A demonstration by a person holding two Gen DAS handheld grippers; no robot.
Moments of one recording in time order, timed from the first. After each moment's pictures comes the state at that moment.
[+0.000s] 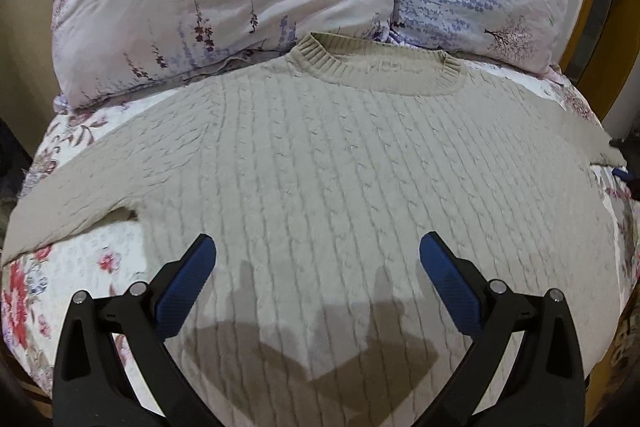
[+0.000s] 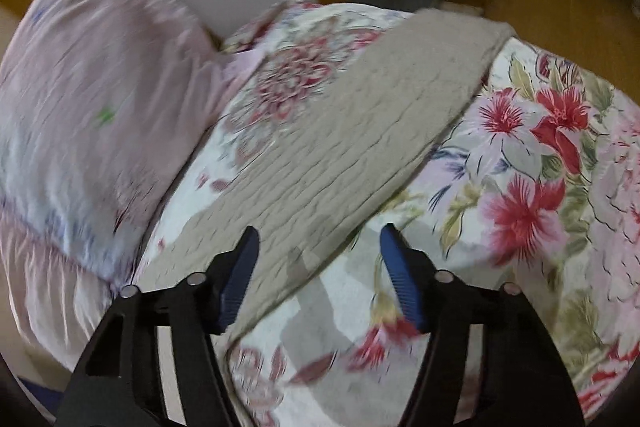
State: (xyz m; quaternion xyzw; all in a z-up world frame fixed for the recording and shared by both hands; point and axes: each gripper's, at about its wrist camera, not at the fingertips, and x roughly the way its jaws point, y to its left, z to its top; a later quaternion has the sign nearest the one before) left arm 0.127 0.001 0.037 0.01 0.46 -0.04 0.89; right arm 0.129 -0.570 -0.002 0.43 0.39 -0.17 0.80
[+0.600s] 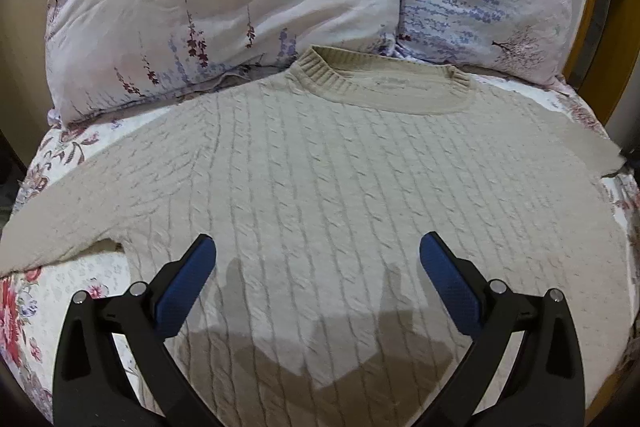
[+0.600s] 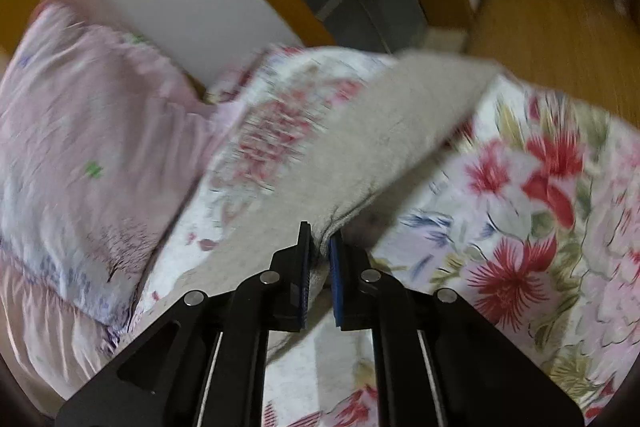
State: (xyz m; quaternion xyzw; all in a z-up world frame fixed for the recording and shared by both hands) left arm 0.147 0.001 0.028 0.02 0.43 -0.03 0.90; right arm 0.131 -0.580 0.020 0.39 0.33 -0.19 0.84
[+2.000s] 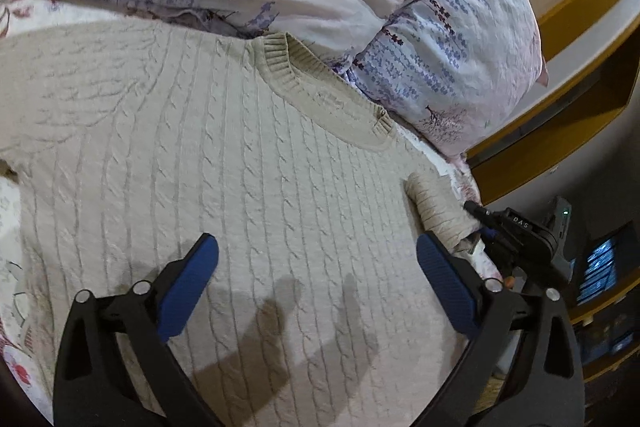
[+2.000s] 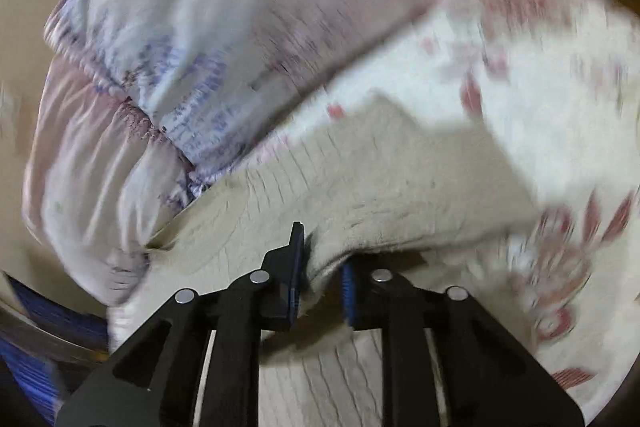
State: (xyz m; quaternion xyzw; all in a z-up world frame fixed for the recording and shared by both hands) left arm 0.161 0.045 0.019 -0.28 0.44 -0.19 0.83; right arm 0.176 -0.344 0.044 0.29 0.38 0.00 0.88
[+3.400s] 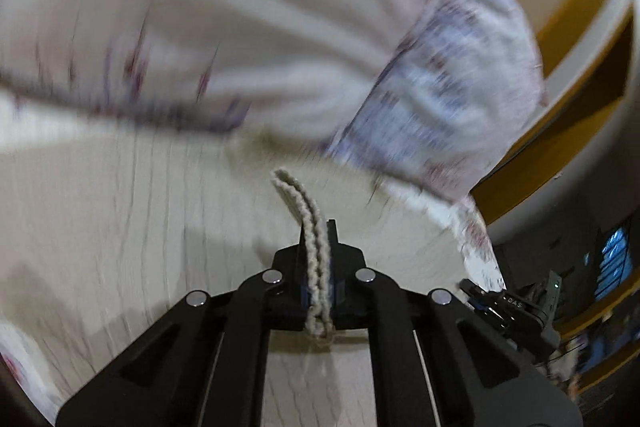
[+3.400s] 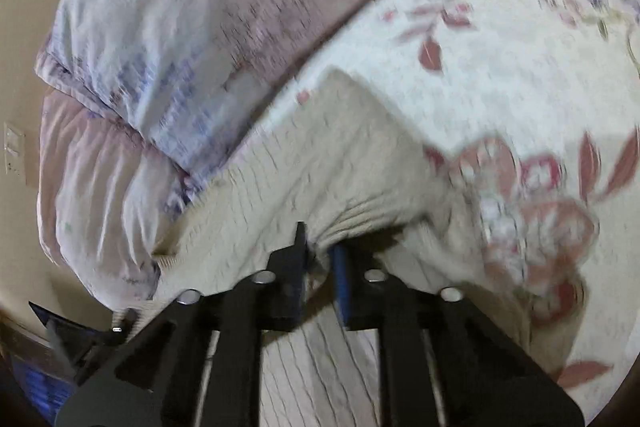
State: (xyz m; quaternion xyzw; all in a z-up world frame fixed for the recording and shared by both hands) left arm 0.218 0.046 0.060 -0.23 0.36 -0.20 0.88; right arm 0.150 -0.394 0.012 0.42 0.35 0.00 0.84
